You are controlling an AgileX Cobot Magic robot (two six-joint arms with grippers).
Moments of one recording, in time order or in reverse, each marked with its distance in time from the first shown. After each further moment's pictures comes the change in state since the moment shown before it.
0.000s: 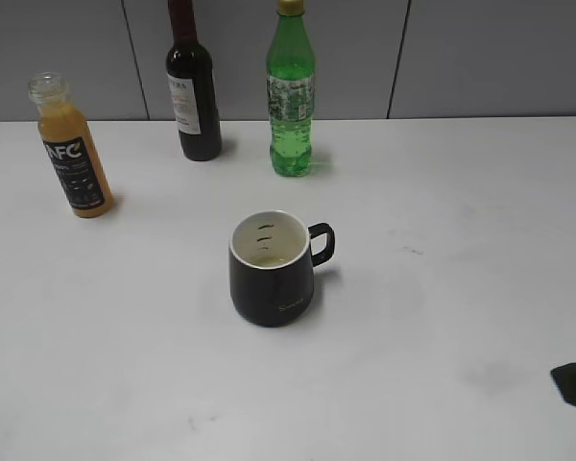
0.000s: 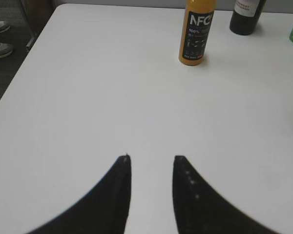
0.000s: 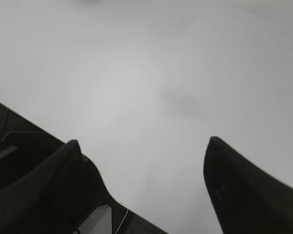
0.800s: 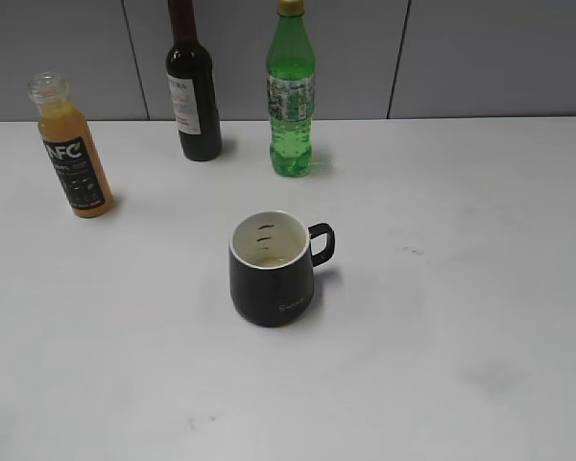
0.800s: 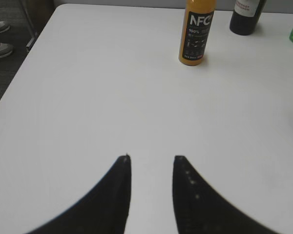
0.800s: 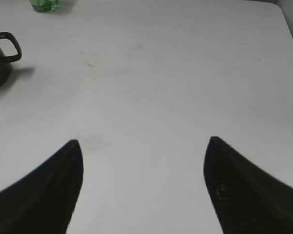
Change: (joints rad) left arm 0.000 0.000 0.000 0.000 0.000 0.000; right arm -0.389 -0.744 0.102 -0.075 0.165 0.001
